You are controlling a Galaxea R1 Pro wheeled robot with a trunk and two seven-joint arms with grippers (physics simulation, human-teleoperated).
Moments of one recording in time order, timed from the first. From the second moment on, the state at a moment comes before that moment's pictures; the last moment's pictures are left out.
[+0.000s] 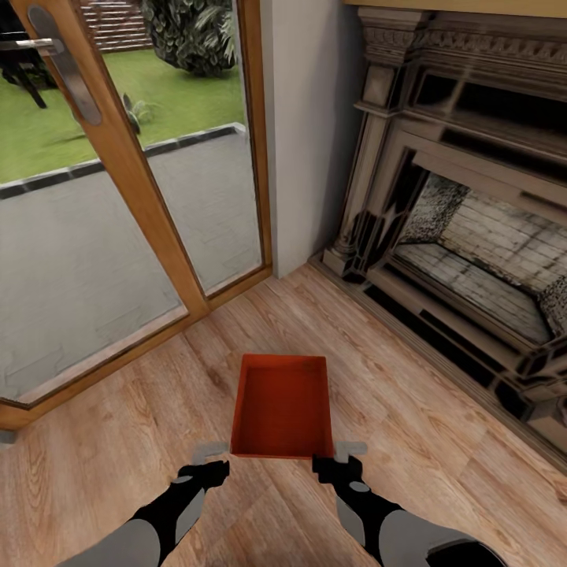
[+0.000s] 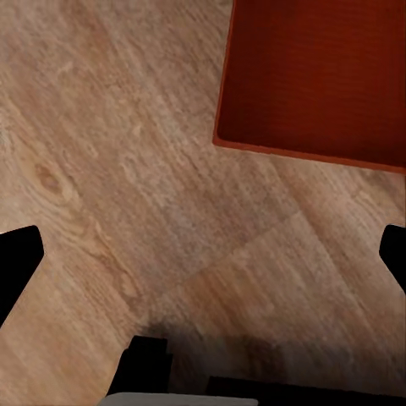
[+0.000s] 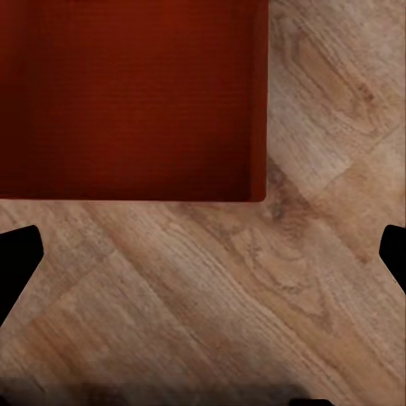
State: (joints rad) left arm -0.63 -0.07 -0.11 -0.24 0.19 0.02 0.14; right arm -0.71 0.17 0.15 -0.03 -0.14 -0.23 -0.13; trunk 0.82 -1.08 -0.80
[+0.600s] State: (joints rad) left arm -0.63 -0.08 -0.10 -0.19 0.10 -0.01 0.15; right arm -0.71 0.17 0.12 -0.02 -0.21 -0.28 -0.13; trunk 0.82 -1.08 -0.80
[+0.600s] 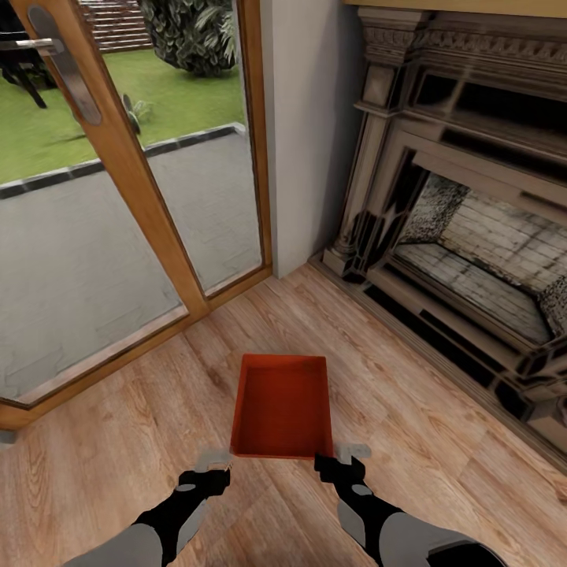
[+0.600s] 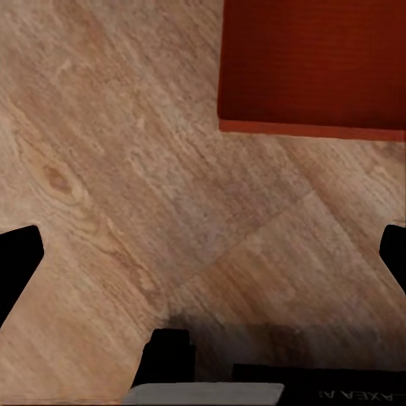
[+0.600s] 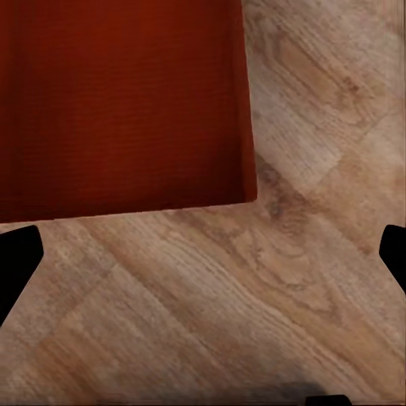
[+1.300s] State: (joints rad) left arm -0.63 -0.08 -0.10 -0.16 0.12 -0.08 0.15; right arm -0.70 0.17 0.13 0.03 -0.14 -0.31 -0.13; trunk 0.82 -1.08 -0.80
